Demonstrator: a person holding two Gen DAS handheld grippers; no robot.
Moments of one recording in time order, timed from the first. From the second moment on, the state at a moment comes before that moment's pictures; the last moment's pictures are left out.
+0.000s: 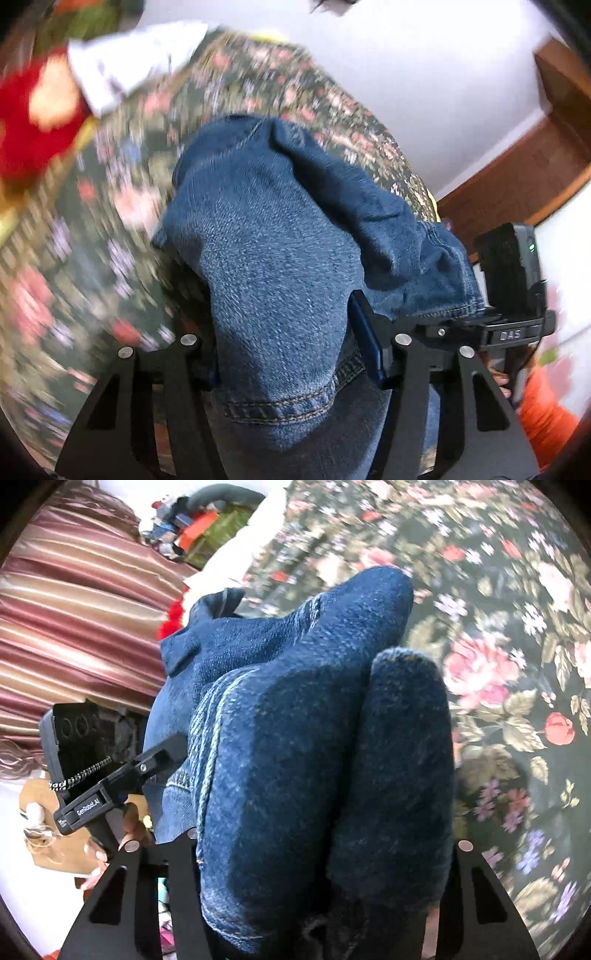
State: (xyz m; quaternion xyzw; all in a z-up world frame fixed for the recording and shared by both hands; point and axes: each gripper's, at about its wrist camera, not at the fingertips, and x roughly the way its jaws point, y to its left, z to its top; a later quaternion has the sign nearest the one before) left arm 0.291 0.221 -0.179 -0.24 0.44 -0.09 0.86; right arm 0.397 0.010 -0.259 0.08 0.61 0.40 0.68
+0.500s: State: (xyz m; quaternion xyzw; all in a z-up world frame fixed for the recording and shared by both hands) left arm 0.246 0.292 -0.245 -0.22 0.47 -0.01 0.86; right arm 0.351 0.098 -0.318 -0.01 0.63 0.38 0.68
